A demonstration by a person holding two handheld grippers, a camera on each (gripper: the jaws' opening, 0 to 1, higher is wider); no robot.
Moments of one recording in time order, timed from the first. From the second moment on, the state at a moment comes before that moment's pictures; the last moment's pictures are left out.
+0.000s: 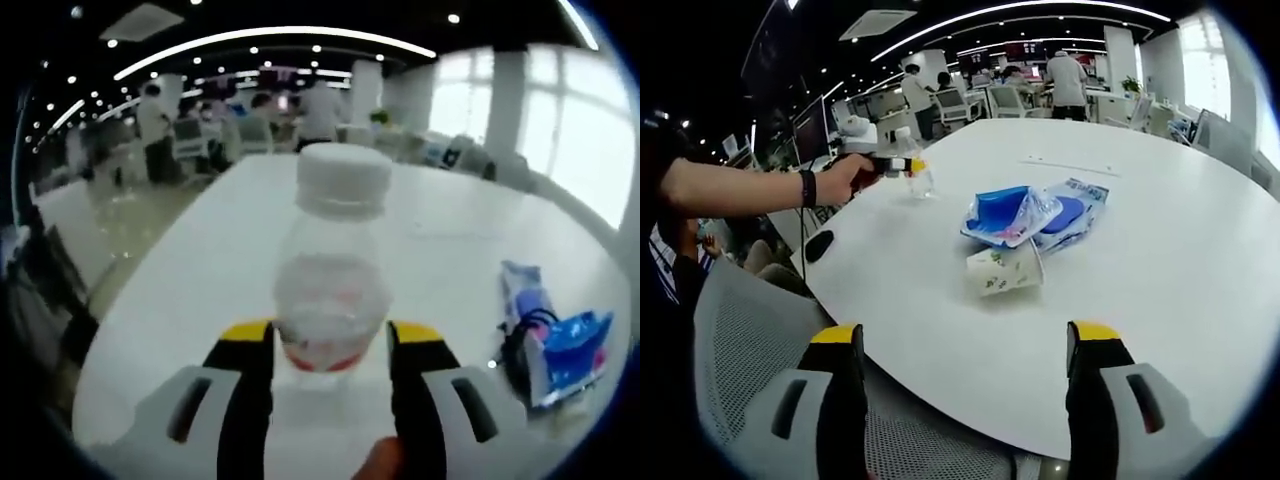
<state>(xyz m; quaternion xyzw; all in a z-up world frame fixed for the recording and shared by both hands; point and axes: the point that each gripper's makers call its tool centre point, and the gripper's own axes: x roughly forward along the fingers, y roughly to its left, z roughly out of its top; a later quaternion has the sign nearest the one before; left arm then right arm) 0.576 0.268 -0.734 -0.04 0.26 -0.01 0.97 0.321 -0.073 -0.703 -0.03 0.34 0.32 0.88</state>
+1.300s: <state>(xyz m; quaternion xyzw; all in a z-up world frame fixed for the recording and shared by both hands) 0.403 0.208 -0.753 -0.04 0.37 -0.06 0.93 0.323 -0.066 -0.687 -0.01 0.31 0.33 0.89</state>
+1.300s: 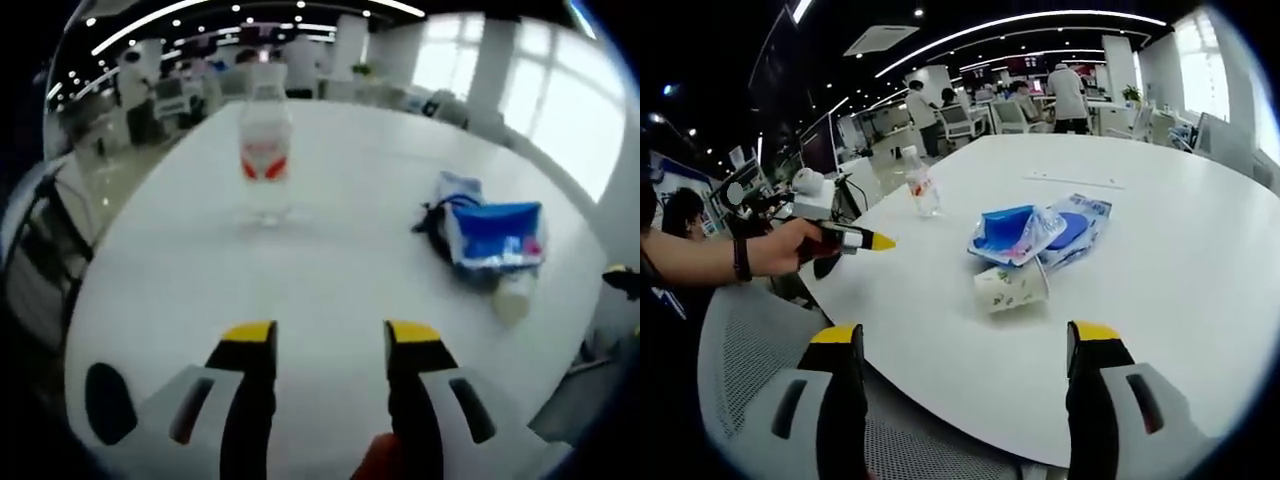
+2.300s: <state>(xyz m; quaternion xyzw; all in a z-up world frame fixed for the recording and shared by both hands) 0.391 0.181 -0.739 -0.03 0.35 -0.10 0.93 0.327 -0.071 -0.674 0.00 0.28 0.33 0.90</state>
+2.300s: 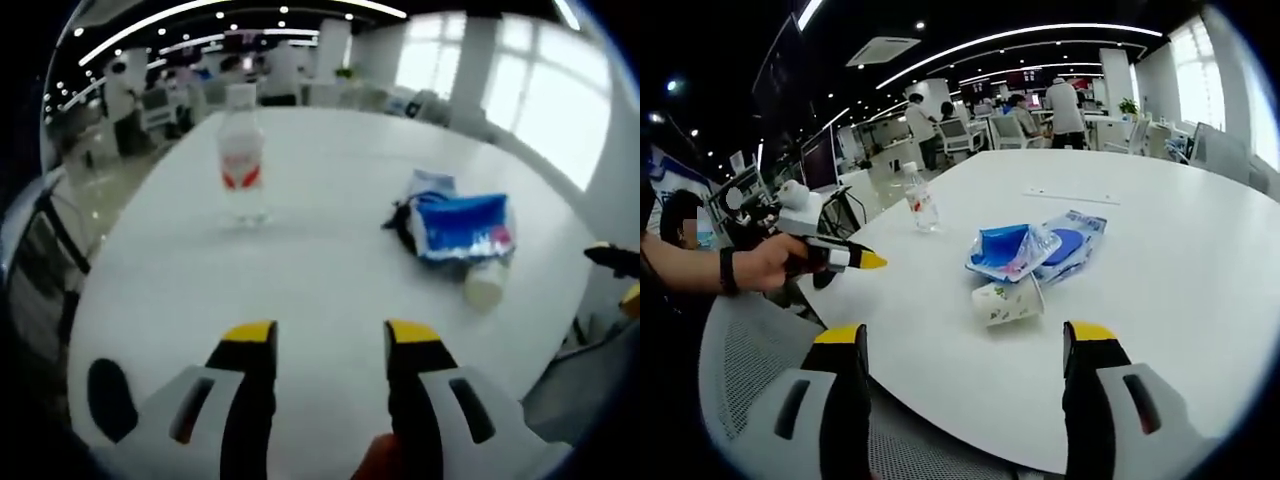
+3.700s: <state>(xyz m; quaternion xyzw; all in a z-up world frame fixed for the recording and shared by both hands) 0.297 0.145 -0.710 0.18 0.37 -0.23 0.88 0.430 -0.061 -0.700 0.04 0.34 0.30 0.89</state>
